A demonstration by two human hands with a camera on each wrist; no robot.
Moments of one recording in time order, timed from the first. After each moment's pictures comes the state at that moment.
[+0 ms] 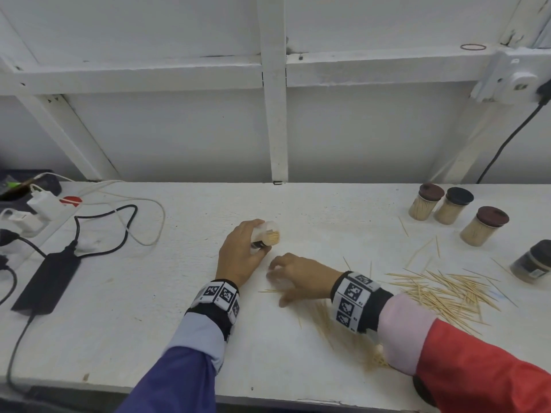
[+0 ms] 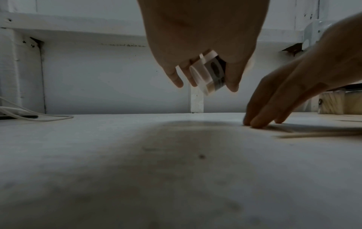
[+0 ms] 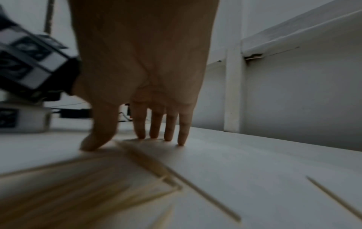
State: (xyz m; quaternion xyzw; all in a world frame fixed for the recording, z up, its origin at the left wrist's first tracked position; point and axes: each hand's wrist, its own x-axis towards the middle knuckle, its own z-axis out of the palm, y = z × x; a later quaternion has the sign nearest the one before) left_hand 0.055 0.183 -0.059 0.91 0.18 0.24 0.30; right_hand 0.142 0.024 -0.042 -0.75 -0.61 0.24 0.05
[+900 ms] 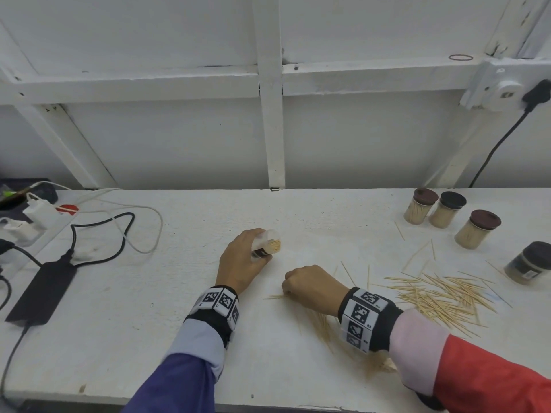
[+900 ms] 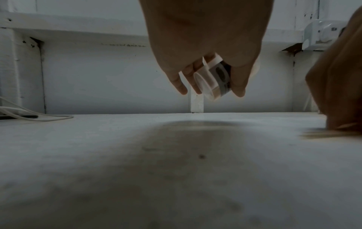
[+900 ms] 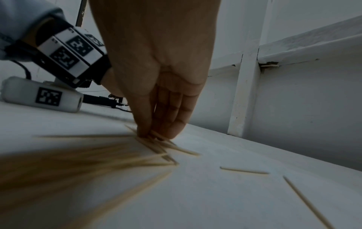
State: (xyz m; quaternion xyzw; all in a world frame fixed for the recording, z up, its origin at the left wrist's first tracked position) left_hand 0.054 0.177 -0.050 0.90 0.20 0.17 0.33; right_hand 0.130 0.007 -0.042 -0.78 -0.62 0.09 -0.05
